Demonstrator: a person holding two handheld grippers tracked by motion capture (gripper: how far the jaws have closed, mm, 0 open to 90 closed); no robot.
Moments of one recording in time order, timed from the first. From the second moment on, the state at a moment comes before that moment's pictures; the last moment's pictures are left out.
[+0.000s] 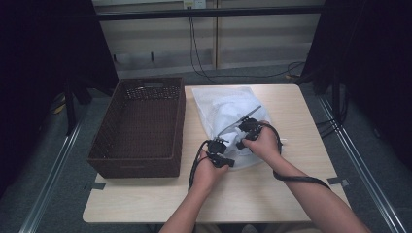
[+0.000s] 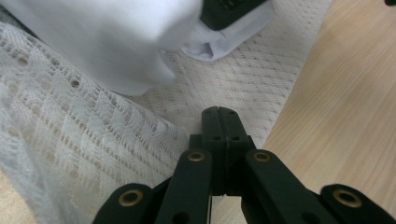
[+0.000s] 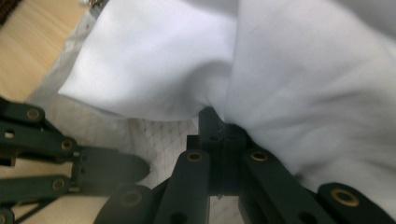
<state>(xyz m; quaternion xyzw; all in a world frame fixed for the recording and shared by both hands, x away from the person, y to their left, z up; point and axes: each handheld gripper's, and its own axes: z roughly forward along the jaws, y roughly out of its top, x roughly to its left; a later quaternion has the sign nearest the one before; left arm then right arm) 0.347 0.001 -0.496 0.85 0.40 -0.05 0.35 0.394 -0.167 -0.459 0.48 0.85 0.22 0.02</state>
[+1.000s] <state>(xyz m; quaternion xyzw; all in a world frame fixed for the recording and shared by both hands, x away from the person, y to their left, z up) 0.348 0.002 -0.498 0.84 0.41 -0.07 0.36 0.429 -0.160 -0.463 0.50 0.83 0.24 0.06</state>
